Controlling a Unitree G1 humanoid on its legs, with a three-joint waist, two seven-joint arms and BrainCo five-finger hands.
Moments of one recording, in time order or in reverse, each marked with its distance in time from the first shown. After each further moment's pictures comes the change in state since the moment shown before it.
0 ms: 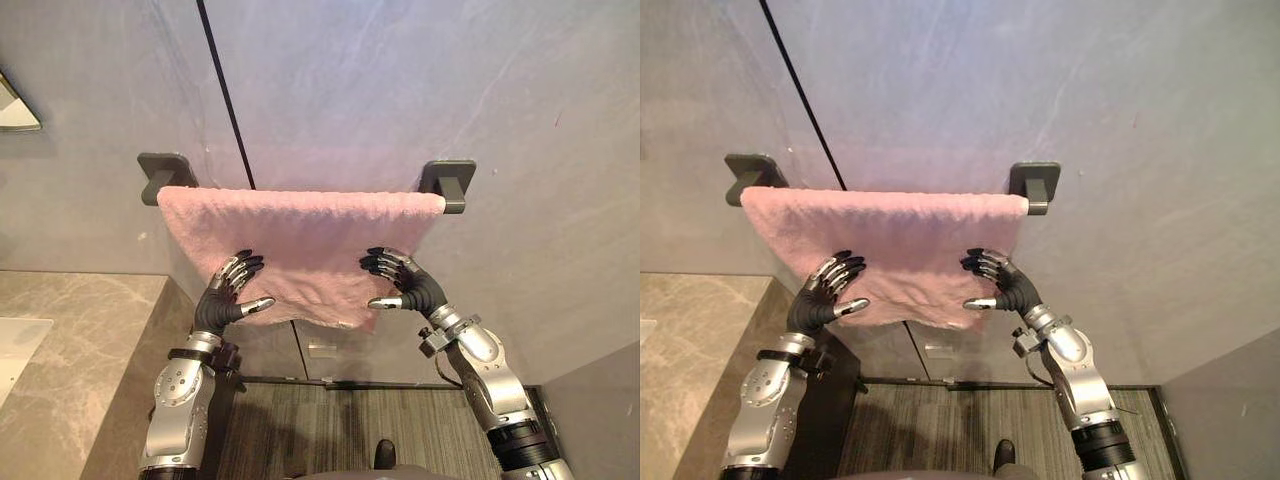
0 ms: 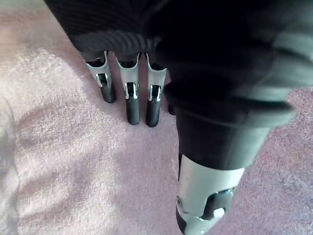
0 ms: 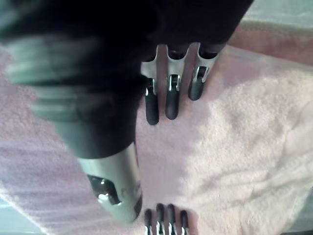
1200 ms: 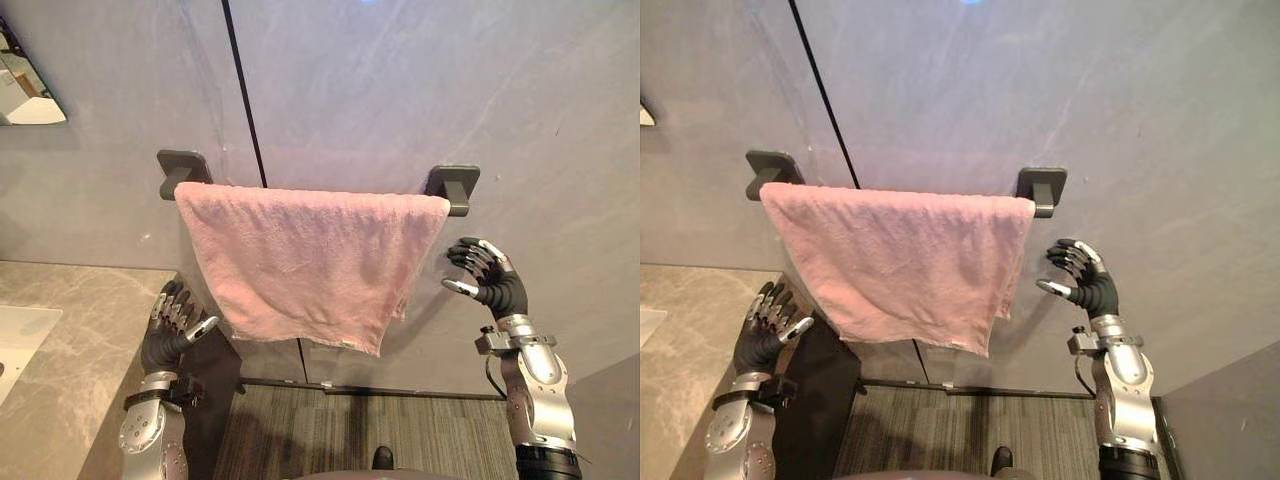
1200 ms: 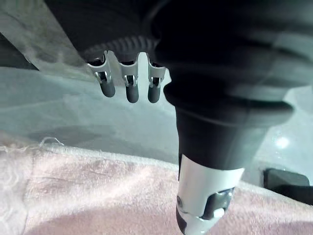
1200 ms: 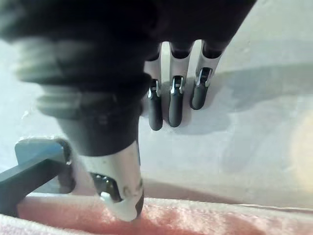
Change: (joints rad) left arm 0.138 -0.119 0.262 0.064 -0.079 -0.010 0.025; right arm 0.145 0.065 -0.368 -0.078 -0.043 -0.036 -0.082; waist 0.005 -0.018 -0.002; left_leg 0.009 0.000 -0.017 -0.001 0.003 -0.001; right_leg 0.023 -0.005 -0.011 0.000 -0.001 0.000
